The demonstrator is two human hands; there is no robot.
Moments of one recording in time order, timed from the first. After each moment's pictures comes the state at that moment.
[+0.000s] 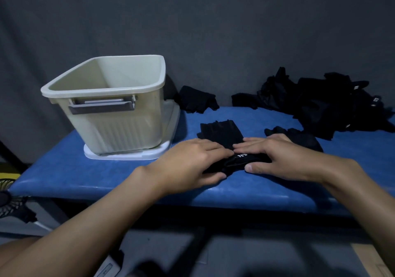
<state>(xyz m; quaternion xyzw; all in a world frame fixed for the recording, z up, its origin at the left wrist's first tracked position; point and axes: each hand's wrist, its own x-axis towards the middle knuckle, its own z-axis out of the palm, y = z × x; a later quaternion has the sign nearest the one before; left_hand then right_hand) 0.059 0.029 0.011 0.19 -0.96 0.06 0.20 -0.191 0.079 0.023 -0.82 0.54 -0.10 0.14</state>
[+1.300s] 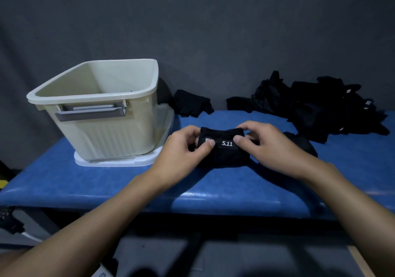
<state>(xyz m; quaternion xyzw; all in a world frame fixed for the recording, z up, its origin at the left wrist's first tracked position) 0.045 0.018 0.005 0.36 -0.76 -0.36 0.41 -0.176 0.065 0.025 -0.71 0.58 -0.36 0.19</state>
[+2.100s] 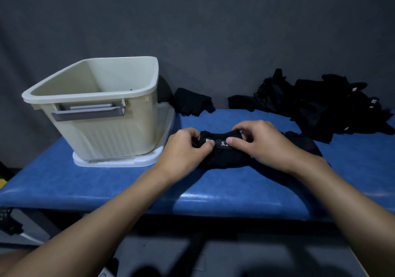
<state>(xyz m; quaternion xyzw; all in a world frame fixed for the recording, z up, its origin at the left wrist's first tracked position) 0.035 0.006 0.006 0.49 -0.75 -0.25 0.36 -0.167 0.051 0.029 -0.71 0.63 -0.30 0.12</state>
